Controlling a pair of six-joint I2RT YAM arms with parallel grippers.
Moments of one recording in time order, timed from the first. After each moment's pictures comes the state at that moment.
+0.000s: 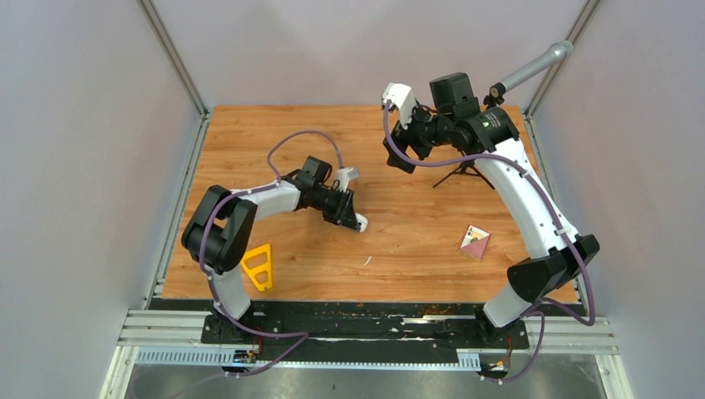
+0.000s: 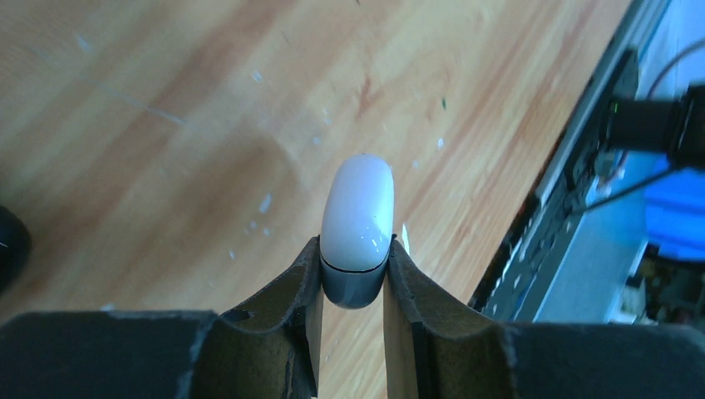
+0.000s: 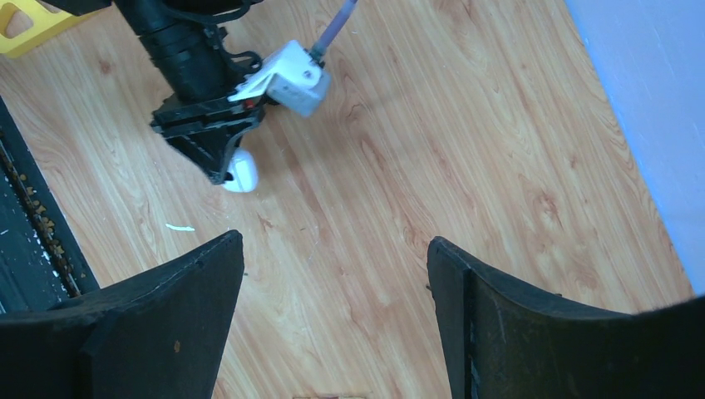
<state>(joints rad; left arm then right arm) -0.49 1.79 1.03 -0.25 0.77 -0.11 0.47 1.61 1.91 -1.01 -0.41 -0.53</state>
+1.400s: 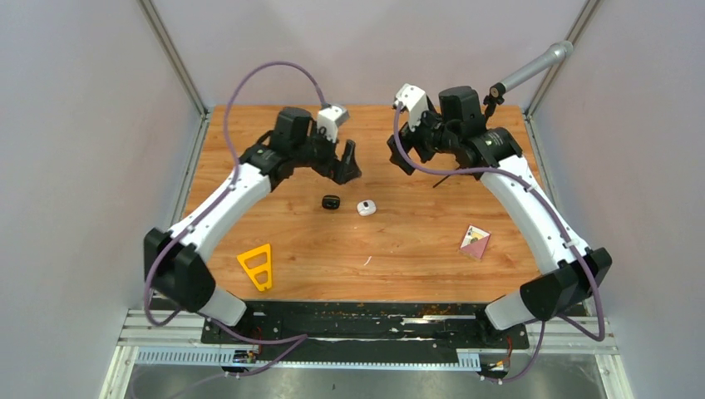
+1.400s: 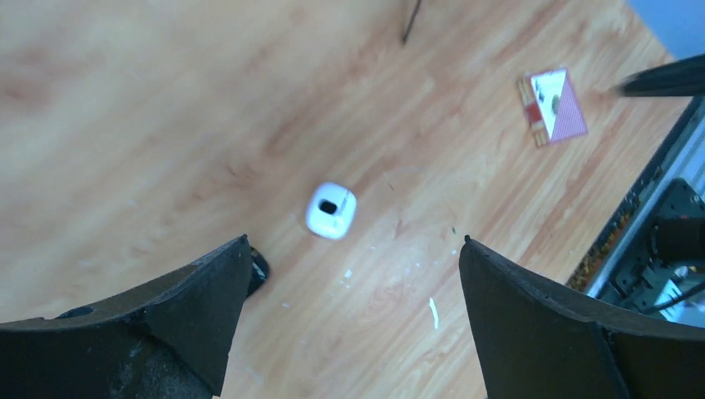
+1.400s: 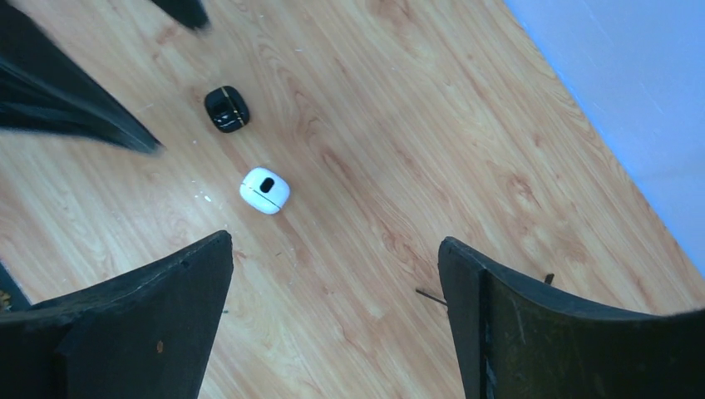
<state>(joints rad) -0.51 1.57 1.38 -0.47 0.41 -0.07 0.45 1.52 1.71 -0.79 -0.34 -0.42</state>
